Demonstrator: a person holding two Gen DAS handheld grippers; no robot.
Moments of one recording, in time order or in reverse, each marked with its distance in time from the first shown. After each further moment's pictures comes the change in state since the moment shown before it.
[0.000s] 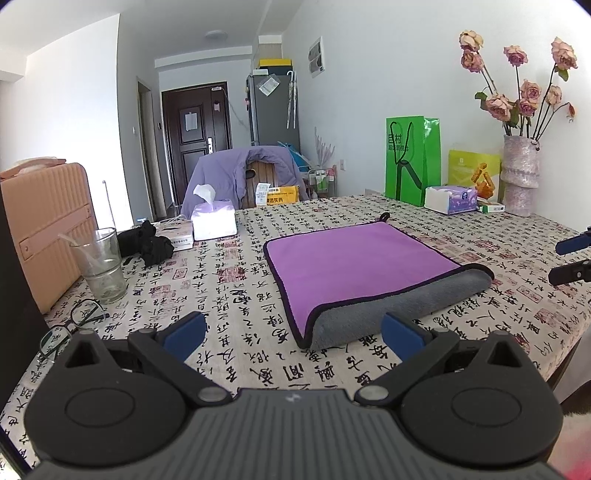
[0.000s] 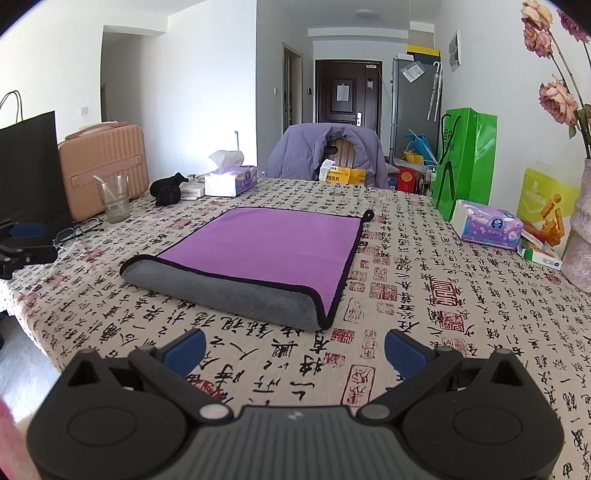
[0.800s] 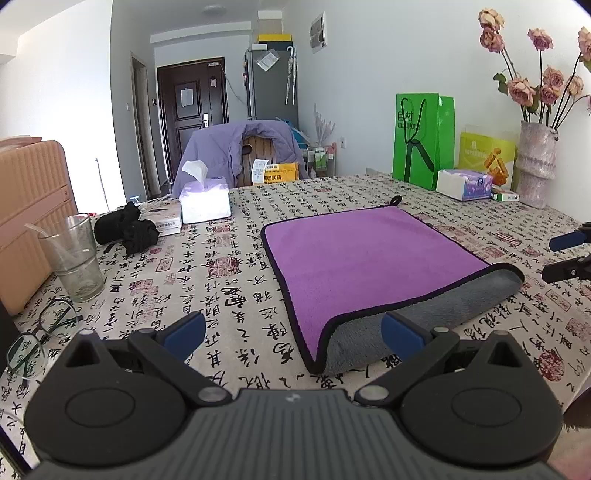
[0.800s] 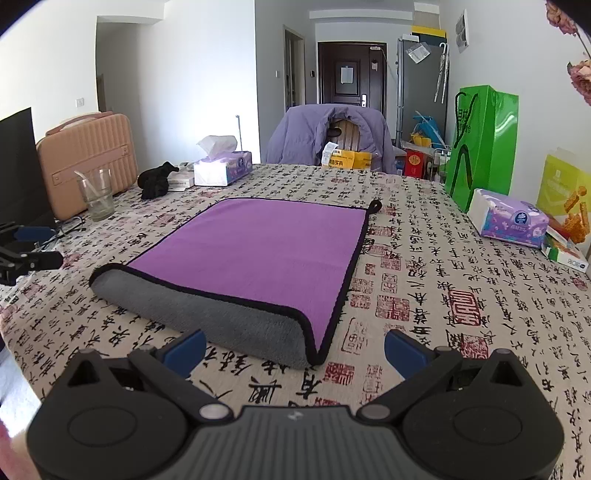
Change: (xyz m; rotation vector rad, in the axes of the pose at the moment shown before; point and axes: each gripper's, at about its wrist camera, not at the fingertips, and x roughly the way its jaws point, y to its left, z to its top) left arm 0.069 0.011 0.014 -0.013 0.084 -0.016; right arm 0.070 -0.017 0.029 0.010 0.059 0.024
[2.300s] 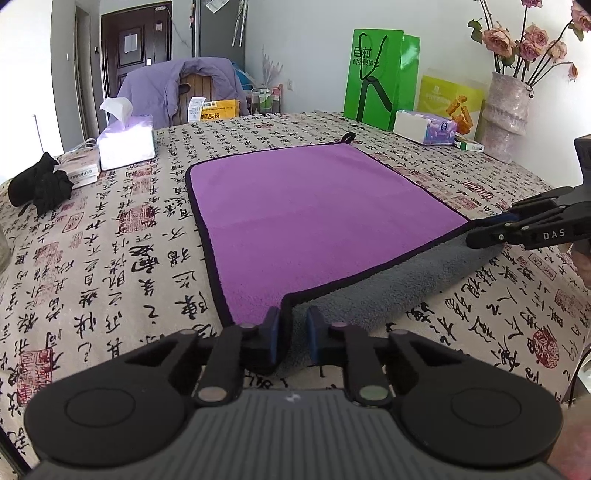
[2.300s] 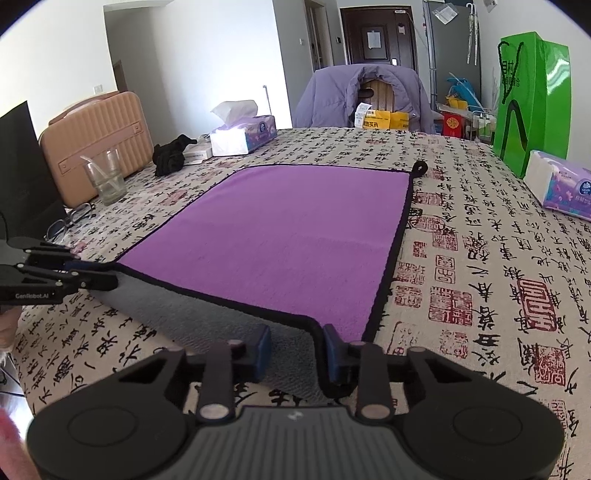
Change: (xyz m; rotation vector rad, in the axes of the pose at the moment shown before) left arm 0.074 -0.017 -0.004 0.020 0.195 -0.195; right arm 0.073 -0.012 0.009 0.033 0.112 0.145
